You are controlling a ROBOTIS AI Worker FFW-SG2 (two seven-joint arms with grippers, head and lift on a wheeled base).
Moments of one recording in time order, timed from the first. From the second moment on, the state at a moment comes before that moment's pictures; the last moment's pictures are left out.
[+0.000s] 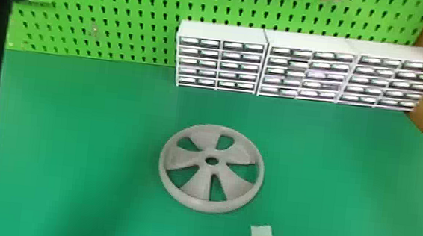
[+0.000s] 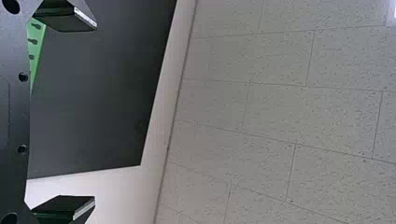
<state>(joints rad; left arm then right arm) -0.83 0.27 -0.17 -1.92 0.14 -0.11 0.00 -0.85 -0.23 0.11 -1.84 -0.04 0.01 -0.15</state>
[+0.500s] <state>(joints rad) -0.67 0.29 -0.13 -1.98 0.16 -0.04 0.02 -0.68 -0.20 0.07 -1.87 -0.06 0.01 -0.15</state>
